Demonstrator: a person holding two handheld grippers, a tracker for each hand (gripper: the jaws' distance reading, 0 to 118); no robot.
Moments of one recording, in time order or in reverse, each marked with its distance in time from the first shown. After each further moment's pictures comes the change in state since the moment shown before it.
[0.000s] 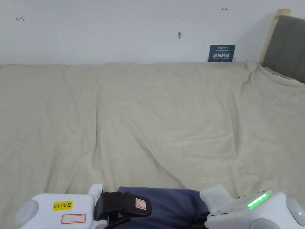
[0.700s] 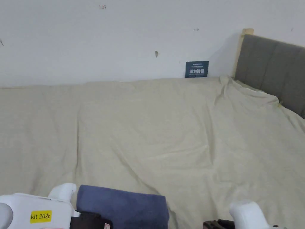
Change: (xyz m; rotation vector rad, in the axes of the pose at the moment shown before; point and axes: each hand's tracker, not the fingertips) left arm 0.110 -0.032 0.036 0.118 0.598 -0.383; right arm 0.002 -0.070 0.091 0.367 -0.111 -0.245
